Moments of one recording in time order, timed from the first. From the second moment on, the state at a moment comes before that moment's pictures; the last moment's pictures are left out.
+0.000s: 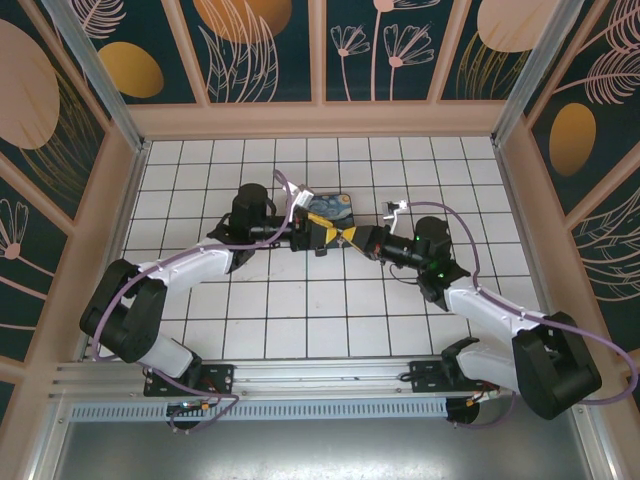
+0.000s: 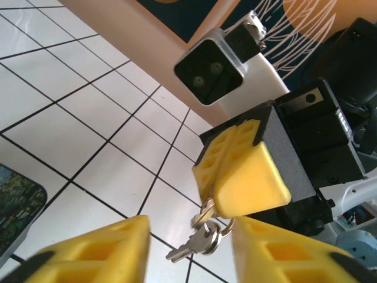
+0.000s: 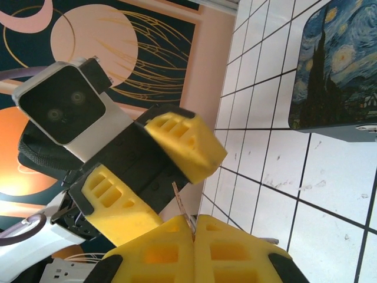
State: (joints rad) left arm -0.55 1.53 0.83 0.42 0.90 -0.46; right arm 0.49 1.14 0.46 0.54 -0.68 1.17
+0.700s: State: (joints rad) left arm -0.58 1.56 0.83 0.50 0.91 -0.59; right arm 0.51 1.15 0.46 0.51 -0.66 1.14
